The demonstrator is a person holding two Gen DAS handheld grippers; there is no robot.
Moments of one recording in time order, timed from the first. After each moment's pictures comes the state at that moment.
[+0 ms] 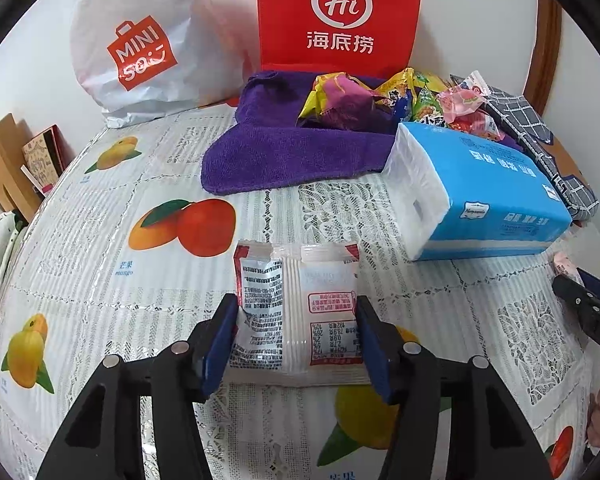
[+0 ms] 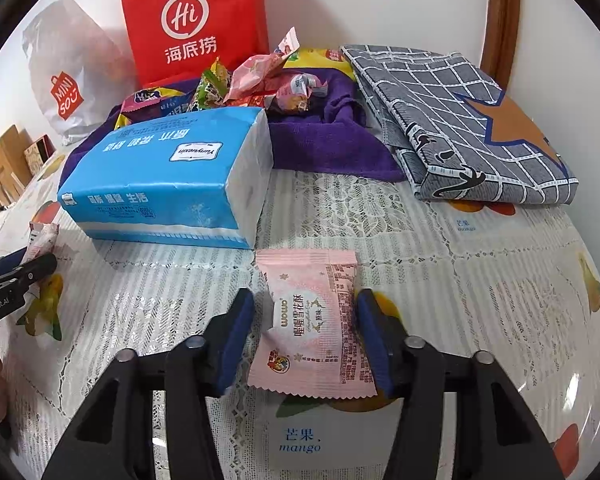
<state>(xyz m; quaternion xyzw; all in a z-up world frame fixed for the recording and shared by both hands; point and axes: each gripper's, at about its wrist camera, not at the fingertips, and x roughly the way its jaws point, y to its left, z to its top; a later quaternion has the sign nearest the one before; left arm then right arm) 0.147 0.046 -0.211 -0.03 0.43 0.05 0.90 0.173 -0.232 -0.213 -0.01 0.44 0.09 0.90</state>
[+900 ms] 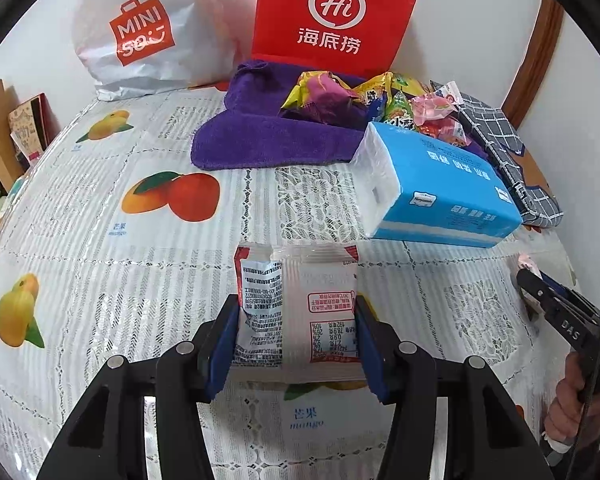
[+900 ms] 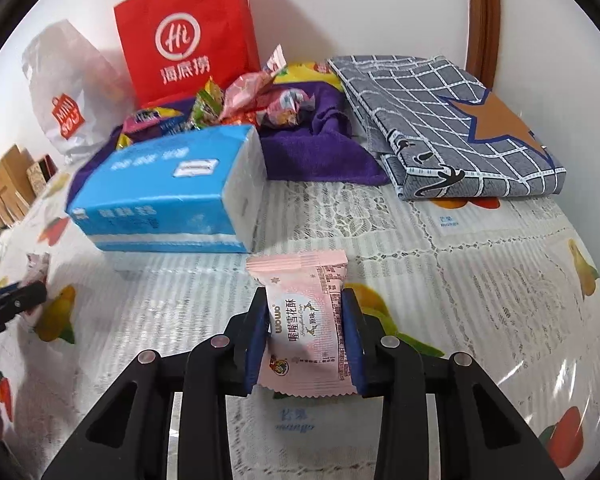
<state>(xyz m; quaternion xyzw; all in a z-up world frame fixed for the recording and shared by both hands) 0.122 0.047 -0.196 -0.09 0.45 0.01 0.89 0.158 -0.241 -0.202 0.02 0.42 0.08 0.90</state>
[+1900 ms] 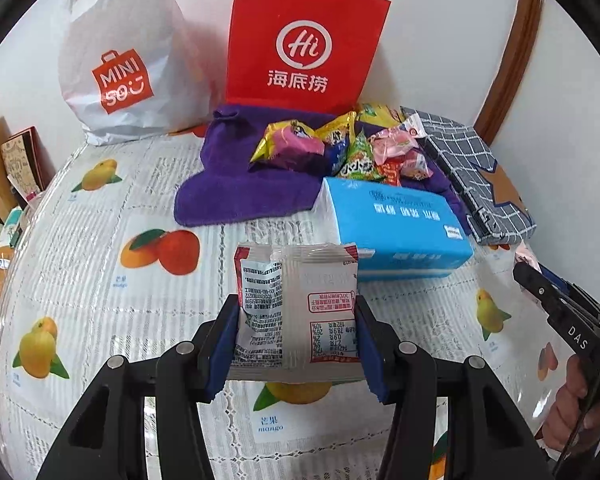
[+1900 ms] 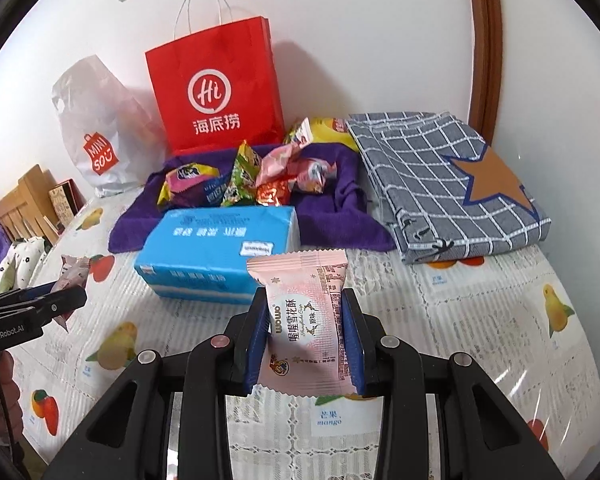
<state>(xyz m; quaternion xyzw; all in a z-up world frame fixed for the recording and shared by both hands) 0.125 0.033 -0.141 -0.08 0.43 -0.02 0.90 0.140 -0.233 -0.133 0.02 0.37 0.10 0.92</state>
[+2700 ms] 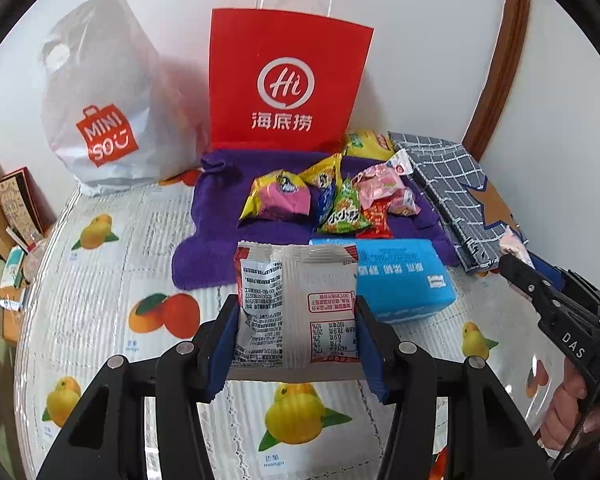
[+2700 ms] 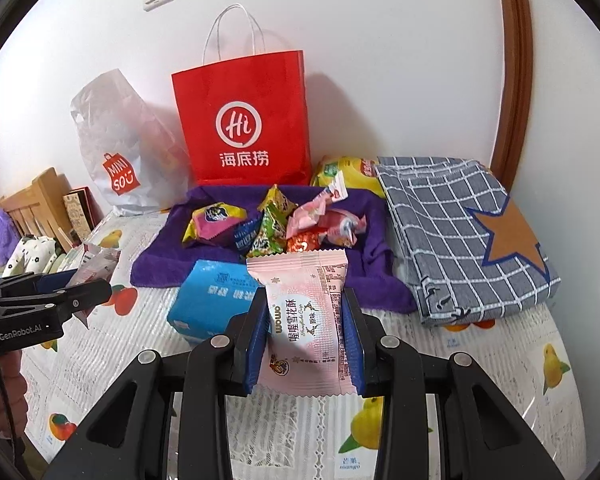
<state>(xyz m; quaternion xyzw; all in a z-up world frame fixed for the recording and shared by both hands) 0.153 0.031 -0.095 -0.06 0.41 -0.03 0.91 0.164 -0.205 -0.084 0.00 0.34 0.13 0.93</state>
